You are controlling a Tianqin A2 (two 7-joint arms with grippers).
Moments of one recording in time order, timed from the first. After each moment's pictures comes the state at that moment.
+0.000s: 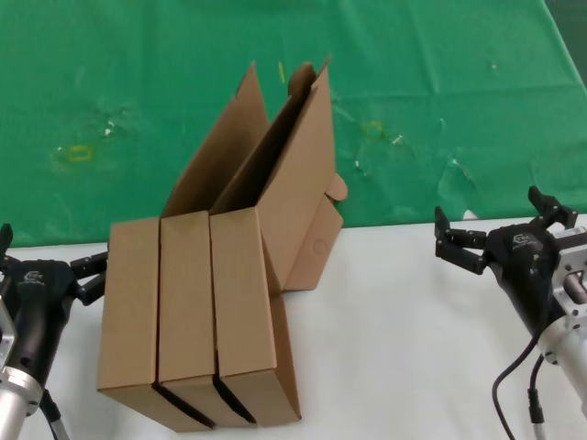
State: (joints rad) left arm 0.00 -0.30 1.60 -1.60 -1.80 0.00 0.00; right arm 0.05 0.30 -1.62 1.55 1.77 -0.03 -0.01
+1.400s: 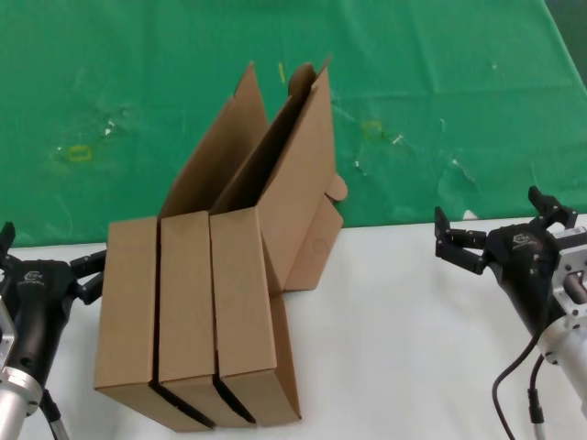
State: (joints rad) left arm 0.00 -0.30 1.60 -1.60 -1.80 0.00 0.00; right arm 0.05 0.30 -1.62 1.55 1.77 -0.03 -0.01
